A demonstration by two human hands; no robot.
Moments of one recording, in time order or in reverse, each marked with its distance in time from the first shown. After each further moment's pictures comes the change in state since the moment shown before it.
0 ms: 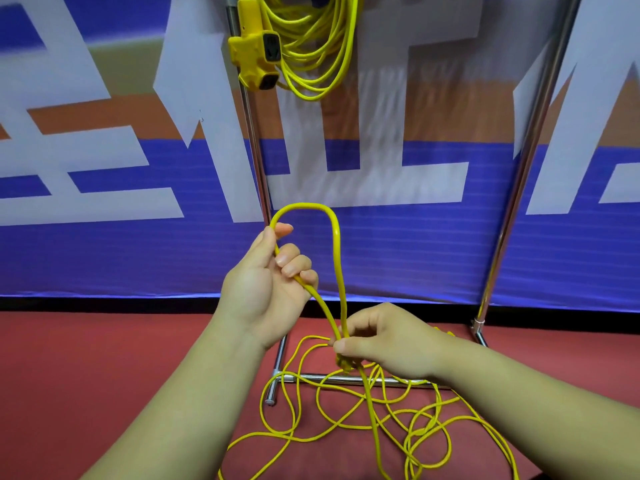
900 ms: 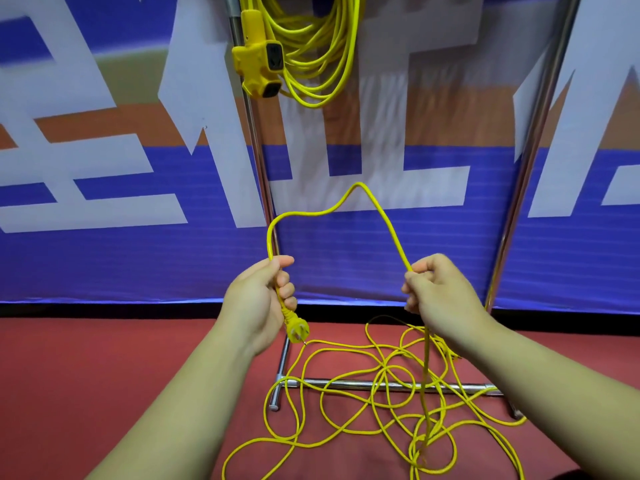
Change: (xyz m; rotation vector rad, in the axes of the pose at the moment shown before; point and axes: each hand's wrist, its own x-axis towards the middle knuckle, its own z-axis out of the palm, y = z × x) left_hand 0.018 -0.002 -0.042 0.370 0.213 0.021; right_hand 0.006 0.014 -0.043 0.204 0.786 0.172
